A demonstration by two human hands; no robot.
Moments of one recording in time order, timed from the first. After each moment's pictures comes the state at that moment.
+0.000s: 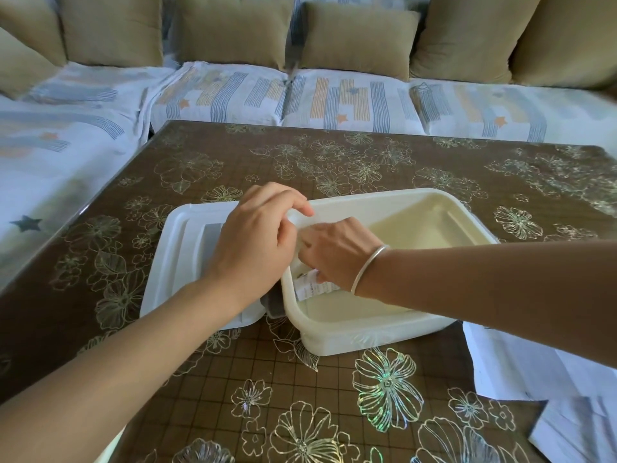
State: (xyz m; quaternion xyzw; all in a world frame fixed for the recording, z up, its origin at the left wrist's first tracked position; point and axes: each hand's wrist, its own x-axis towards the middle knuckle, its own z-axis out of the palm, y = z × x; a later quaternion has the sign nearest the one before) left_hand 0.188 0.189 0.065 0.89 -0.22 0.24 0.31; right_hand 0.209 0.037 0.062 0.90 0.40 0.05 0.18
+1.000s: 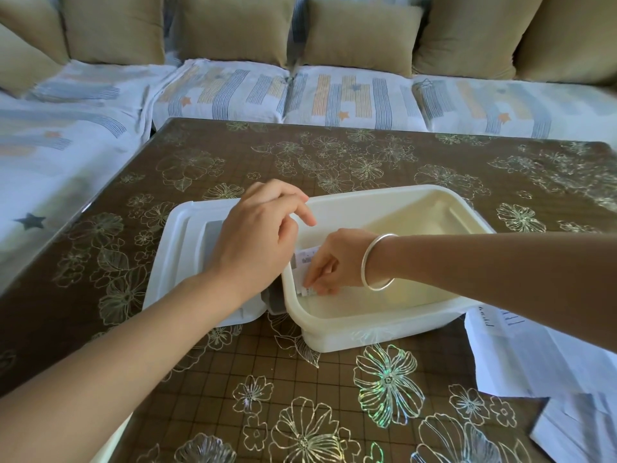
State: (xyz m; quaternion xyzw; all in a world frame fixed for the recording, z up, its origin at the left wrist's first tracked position) left_hand 0.190 0.190 0.066 0.91 -0.21 0.21 0.30; right_hand 0.218 0.022 0.061 0.92 0.26 -0.26 -0.13
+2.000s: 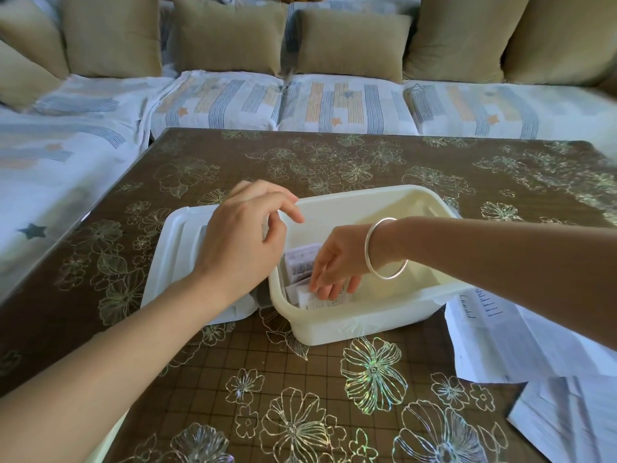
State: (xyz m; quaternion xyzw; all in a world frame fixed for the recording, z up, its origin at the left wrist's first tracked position) left_hand 0.172 0.187 0.080 0.90 -0.21 0.25 0.30; right_hand 0.214 0.002 0.080 0.85 0.20 -0.40 -0.26
